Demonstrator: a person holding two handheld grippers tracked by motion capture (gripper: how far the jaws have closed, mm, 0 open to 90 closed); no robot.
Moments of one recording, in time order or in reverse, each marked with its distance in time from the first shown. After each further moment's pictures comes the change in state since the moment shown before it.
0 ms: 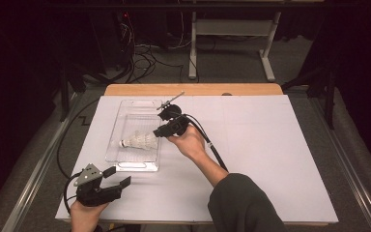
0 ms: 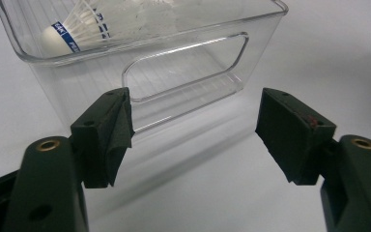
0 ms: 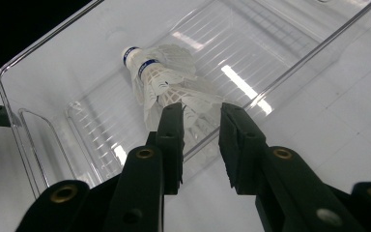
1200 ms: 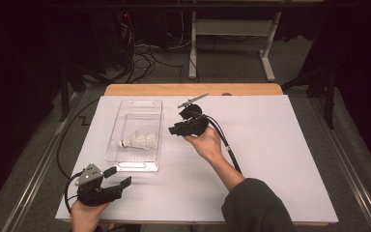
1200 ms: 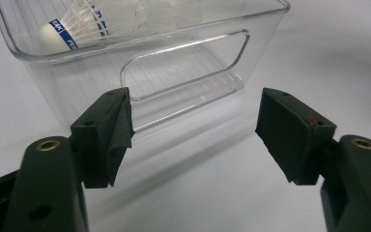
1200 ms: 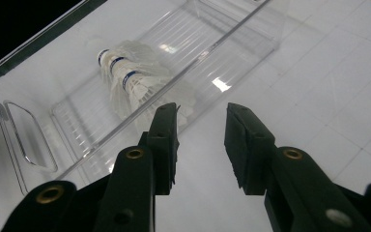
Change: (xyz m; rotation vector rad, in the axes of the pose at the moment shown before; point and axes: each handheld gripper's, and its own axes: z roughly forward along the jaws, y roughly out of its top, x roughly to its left) left arm 0.000 0.000 0.002 0.006 0.000 -0.001; right arm -0.032 -0.032 -0.032 -0.095 -0.024 0.049
